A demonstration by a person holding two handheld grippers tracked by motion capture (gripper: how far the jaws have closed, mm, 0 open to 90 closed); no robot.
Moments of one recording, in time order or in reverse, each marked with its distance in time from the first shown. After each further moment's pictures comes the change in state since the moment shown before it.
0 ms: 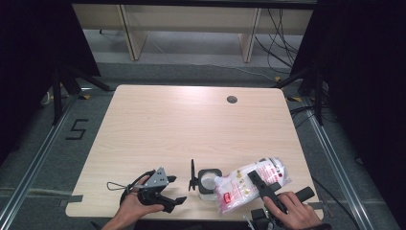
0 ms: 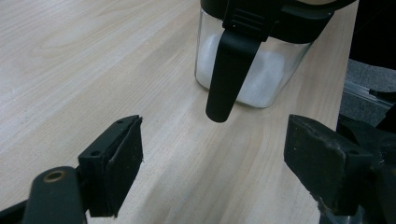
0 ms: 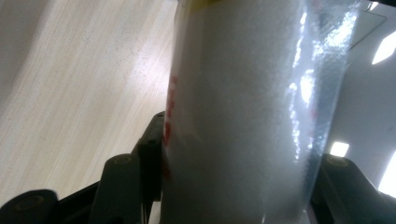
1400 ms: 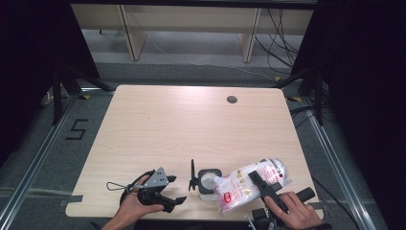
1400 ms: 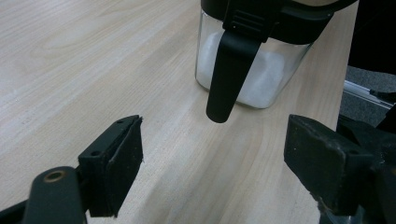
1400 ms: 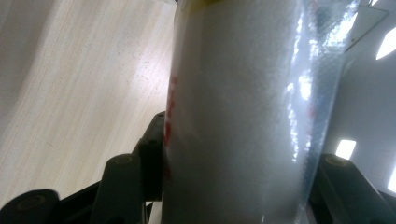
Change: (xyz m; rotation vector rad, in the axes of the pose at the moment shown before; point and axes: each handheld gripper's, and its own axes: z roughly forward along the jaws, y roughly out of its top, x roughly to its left) left arm 0.001 0.000 -0.001 0.010 -0.005 0.016; right arm 0.001 -0.002 0.000 -0.010 0.007 0.045
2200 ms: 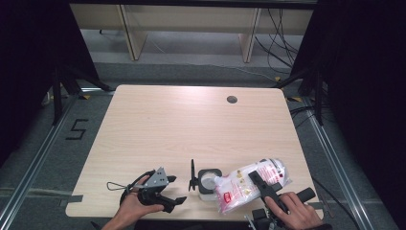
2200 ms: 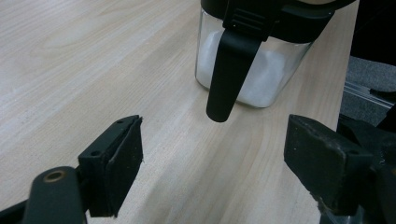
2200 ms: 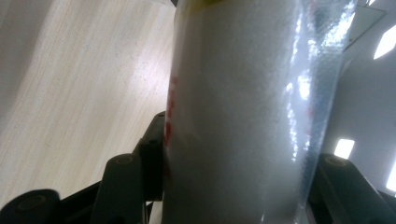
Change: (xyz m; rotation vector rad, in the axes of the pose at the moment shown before) left arm 0.001 0.000 0.000 -0.004 0.008 0.030; right arm -0.002 0.000 -0.001 -0.004 -0.007 -0.007
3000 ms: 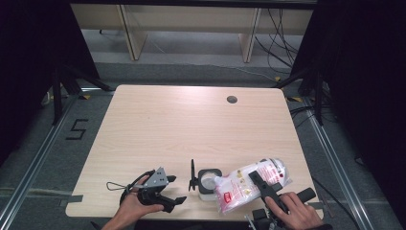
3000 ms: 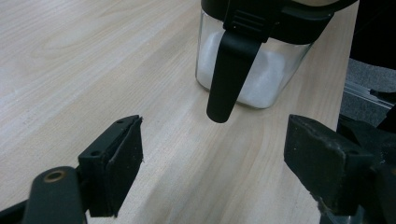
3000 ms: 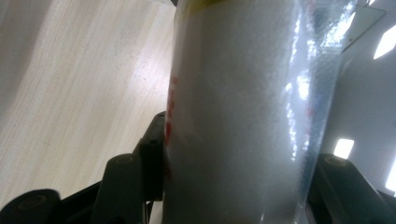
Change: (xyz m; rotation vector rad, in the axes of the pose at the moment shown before) left arm -0.003 0.000 0.000 -0.008 -0.015 -0.052; right arm -0.001 0.000 -0.001 0.010 0.010 0.003
